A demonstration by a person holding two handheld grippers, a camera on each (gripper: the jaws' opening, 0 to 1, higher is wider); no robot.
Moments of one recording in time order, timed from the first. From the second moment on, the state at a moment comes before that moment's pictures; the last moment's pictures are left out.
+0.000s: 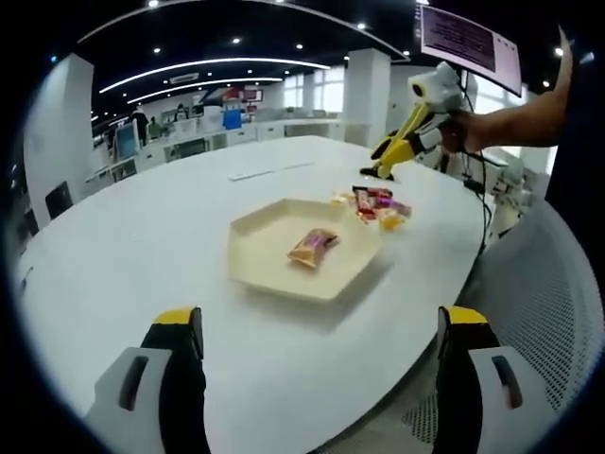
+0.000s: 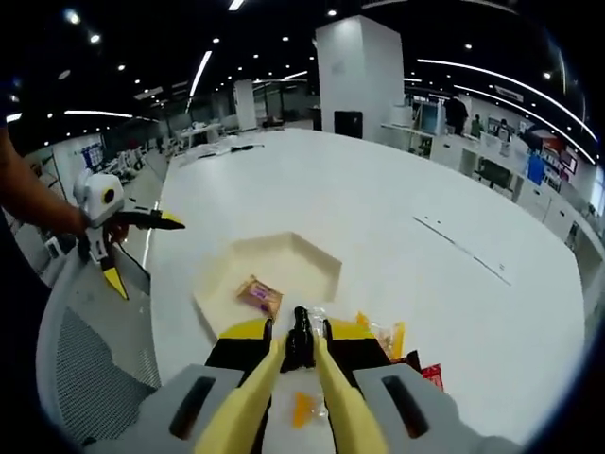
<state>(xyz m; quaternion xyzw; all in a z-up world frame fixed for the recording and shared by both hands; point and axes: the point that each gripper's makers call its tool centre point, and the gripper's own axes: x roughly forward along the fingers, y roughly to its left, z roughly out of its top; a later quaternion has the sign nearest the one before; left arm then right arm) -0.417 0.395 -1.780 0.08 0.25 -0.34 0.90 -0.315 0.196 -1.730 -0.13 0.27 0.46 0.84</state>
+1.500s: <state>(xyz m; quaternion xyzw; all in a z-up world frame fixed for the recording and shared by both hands) -0.417 0.397 -1.783 0.08 0.25 -0.34 0.90 -0.293 0.321 -1.706 -0.17 0.24 0.56 0.78</state>
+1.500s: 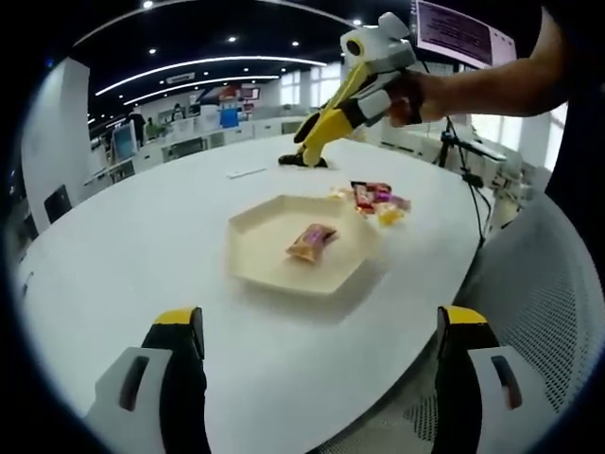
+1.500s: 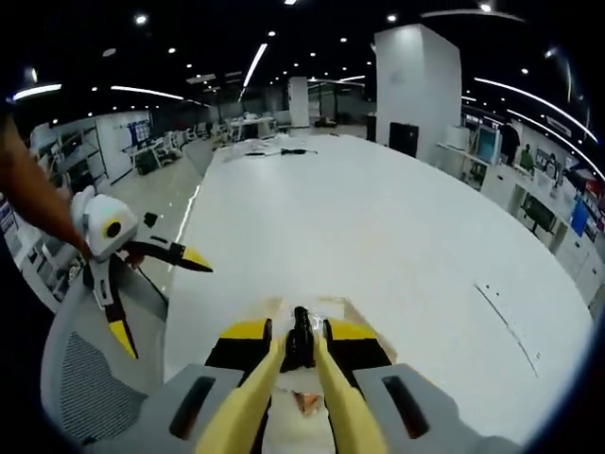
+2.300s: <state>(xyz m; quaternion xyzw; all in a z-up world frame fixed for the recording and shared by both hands) -0.417 0.398 -1.785 0.09 0.26 -0.35 0.90 -0.270 0.338 -1.707 -0.17 0.24 0.57 0.77</state>
